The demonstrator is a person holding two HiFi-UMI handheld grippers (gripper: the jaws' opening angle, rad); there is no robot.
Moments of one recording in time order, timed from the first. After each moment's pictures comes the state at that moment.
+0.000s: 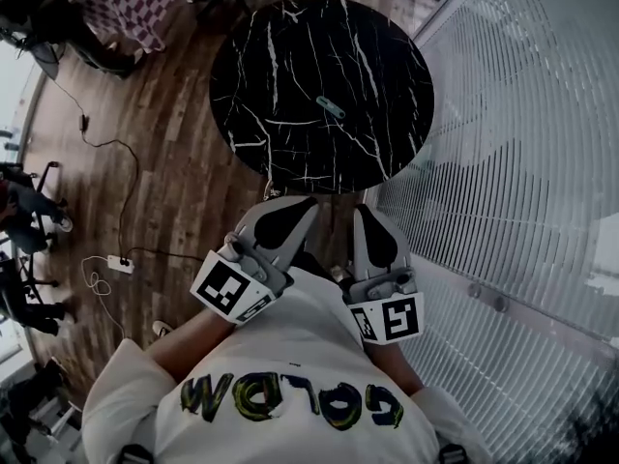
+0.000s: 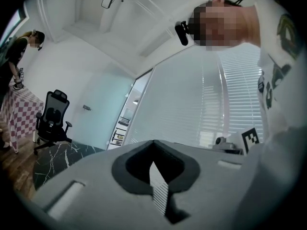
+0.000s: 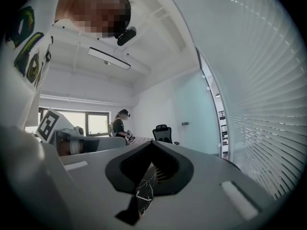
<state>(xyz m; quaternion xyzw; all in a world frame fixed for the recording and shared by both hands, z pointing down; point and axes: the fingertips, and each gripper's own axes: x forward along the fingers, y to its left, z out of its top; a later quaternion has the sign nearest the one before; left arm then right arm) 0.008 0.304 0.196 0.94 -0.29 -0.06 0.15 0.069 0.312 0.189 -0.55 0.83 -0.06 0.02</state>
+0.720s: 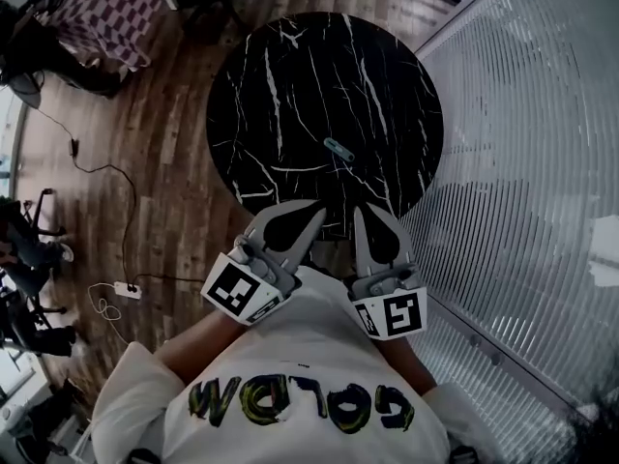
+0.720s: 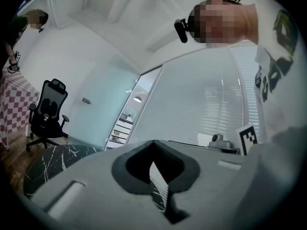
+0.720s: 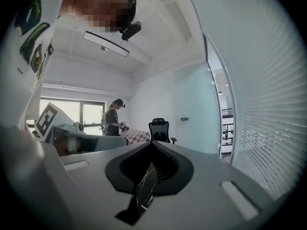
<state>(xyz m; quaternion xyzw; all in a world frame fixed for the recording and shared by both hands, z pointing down) -0.010 0.138 0.215 0.94 -0.27 -0.06 0.19 0.039 0.138 0.205 -0.56 0.83 -0.06 -0.04</state>
